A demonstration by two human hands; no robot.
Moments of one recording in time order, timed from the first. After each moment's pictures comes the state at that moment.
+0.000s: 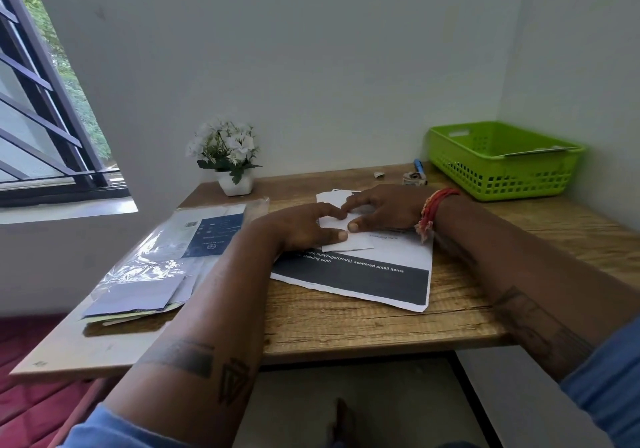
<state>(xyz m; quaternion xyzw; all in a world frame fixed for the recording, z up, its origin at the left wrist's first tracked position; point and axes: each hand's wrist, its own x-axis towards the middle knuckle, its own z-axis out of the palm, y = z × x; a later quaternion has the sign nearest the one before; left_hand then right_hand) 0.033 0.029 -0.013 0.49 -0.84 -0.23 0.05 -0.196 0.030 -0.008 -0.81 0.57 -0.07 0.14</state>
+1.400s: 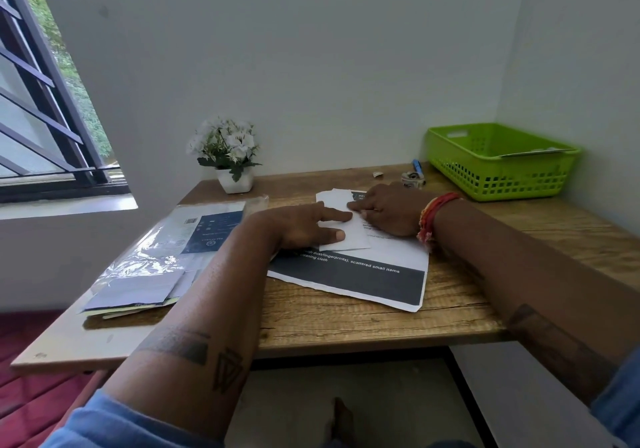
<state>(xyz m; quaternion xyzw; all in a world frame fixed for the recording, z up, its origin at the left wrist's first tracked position) 0.034 0.025 -0.012 0.47 -0.86 -0.20 0.00 -0.193 0.043 -0.013 -0.77 0.64 0.01 0.02</state>
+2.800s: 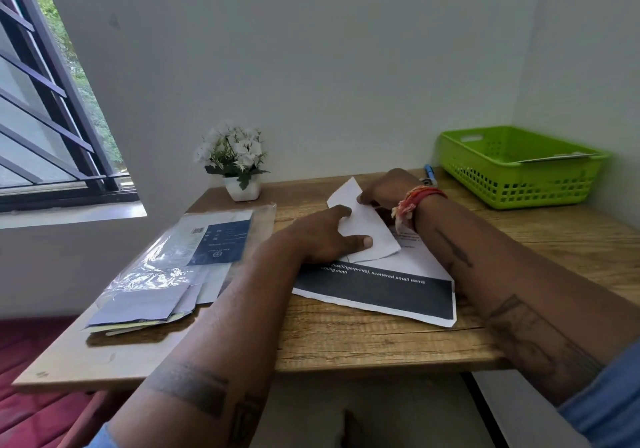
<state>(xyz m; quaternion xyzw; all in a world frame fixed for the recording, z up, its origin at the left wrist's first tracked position) 0.008 0.043 -0.012 0.53 -0.83 -0.18 0.08 -0.159 0.029 0.020 -0.58 0.74 -0.27 0.21</state>
